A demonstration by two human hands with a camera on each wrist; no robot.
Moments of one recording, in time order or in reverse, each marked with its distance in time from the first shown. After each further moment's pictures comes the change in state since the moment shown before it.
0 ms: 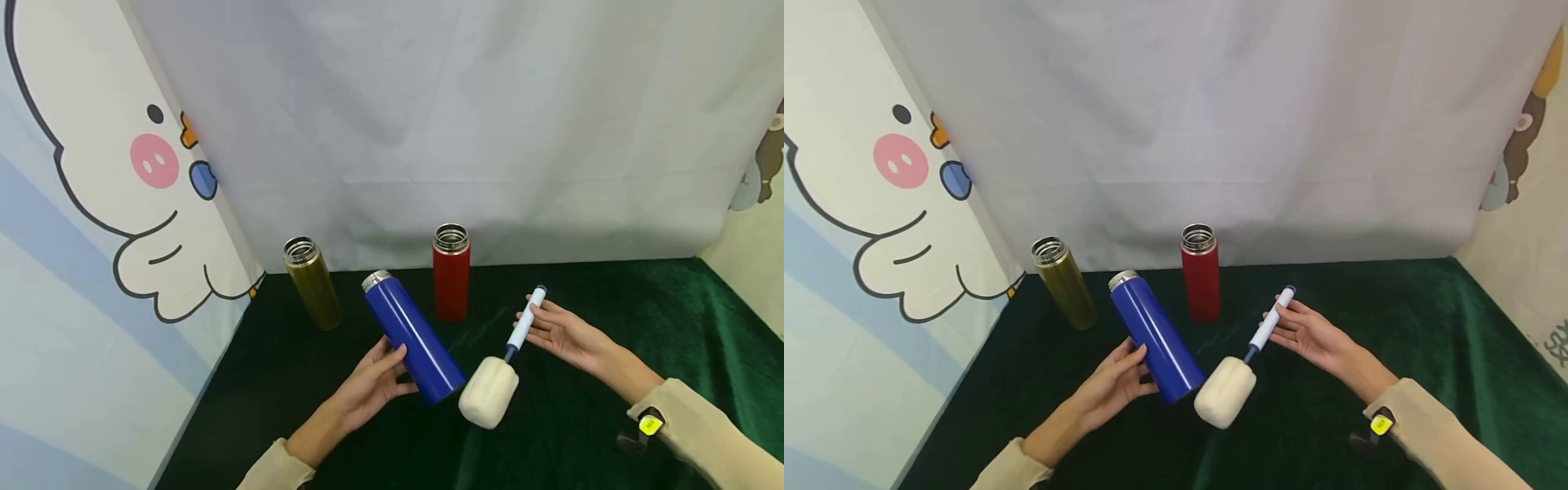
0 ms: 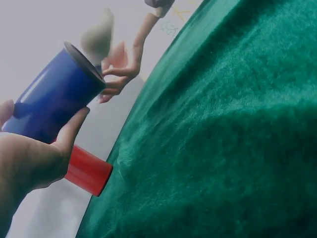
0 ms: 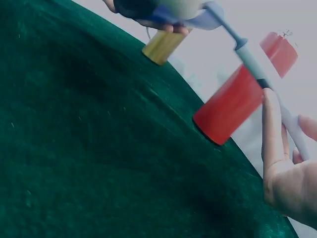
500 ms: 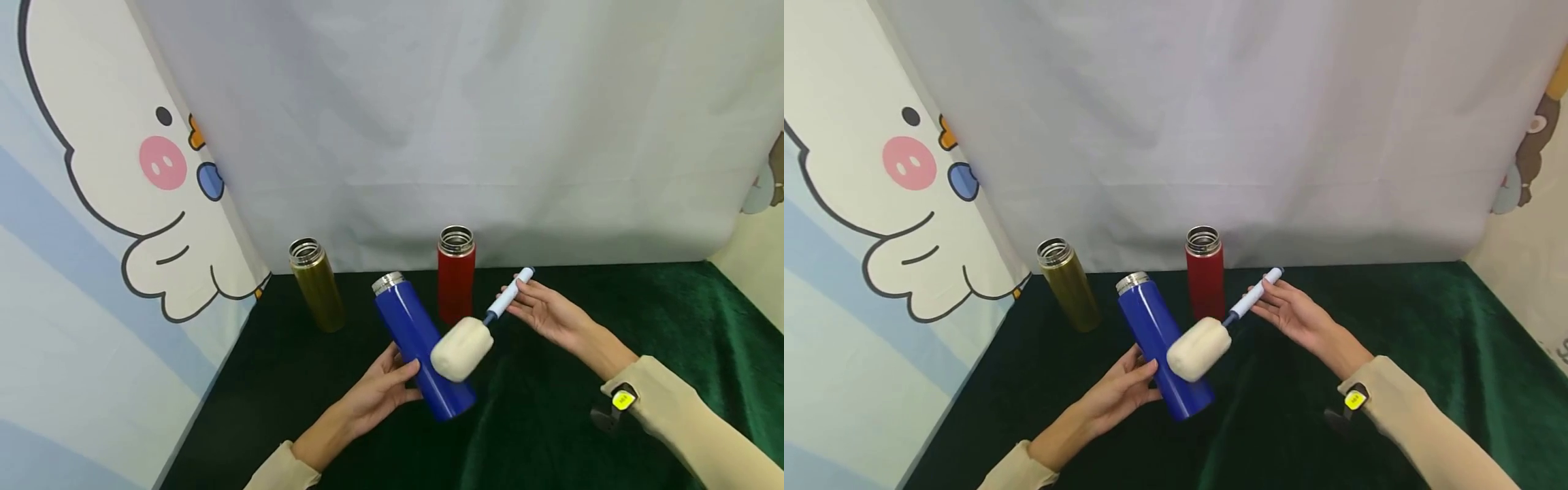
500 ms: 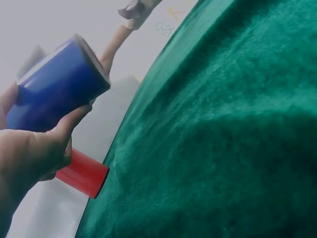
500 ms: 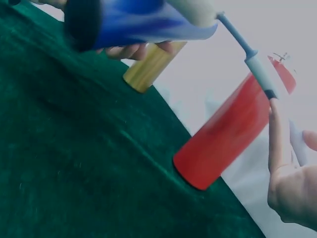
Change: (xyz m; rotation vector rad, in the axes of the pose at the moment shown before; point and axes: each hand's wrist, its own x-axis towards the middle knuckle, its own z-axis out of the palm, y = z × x) left_hand -0.001 -0.004 0.005 0.024 -0.057 -0.007; right_hand 0.034 -0.015 0.030 0.160 0.005 -0.028
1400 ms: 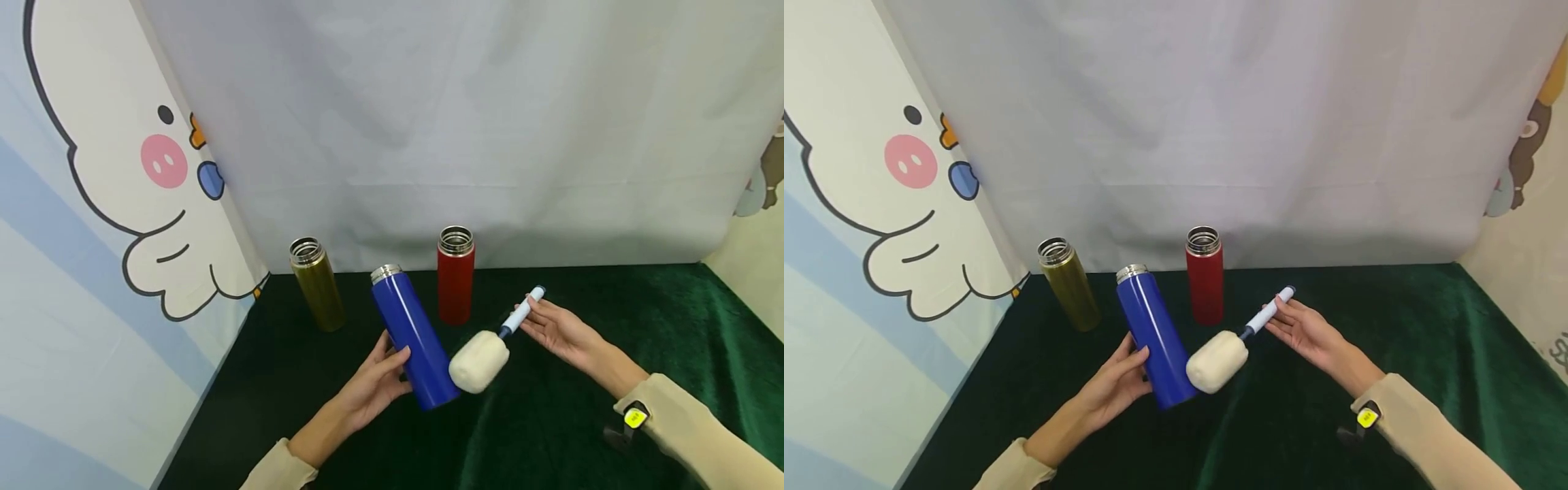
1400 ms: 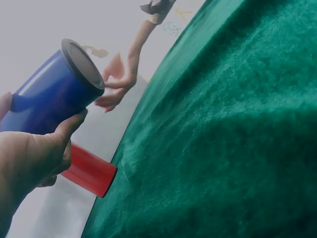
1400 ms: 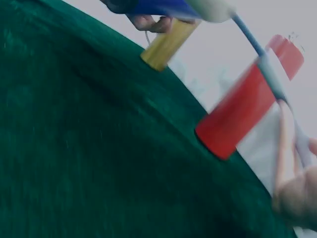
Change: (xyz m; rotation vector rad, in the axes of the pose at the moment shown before) left_hand -0.002 0.005 -0.002 -0.071 0.012 0.046; right_hand -0.021 0.010 -0.019 -0.040 0.098 -0.006
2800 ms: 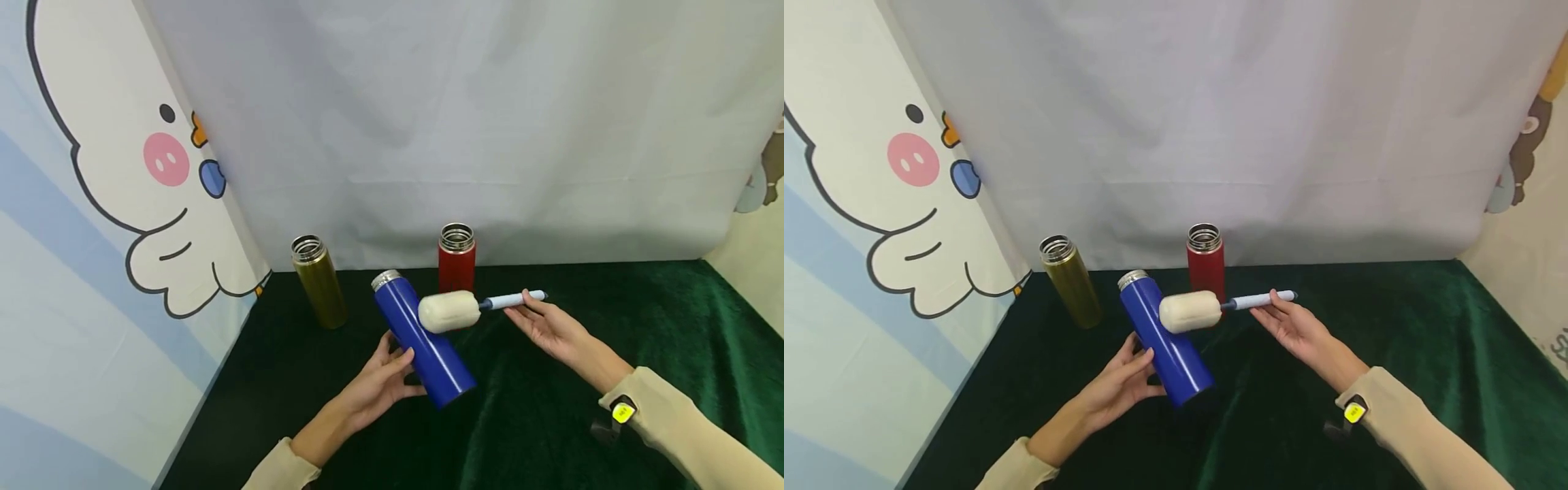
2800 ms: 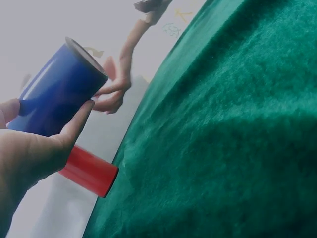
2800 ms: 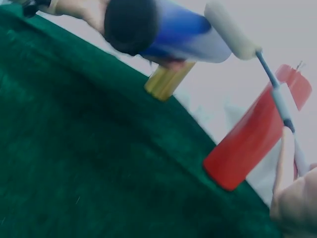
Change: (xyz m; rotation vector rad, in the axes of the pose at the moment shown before) left_hand -0.005 -0.001 0.002 0.053 -0.006 -0.046; right_hand 0.005 0.008 0.024 0.261 0.157 0.082
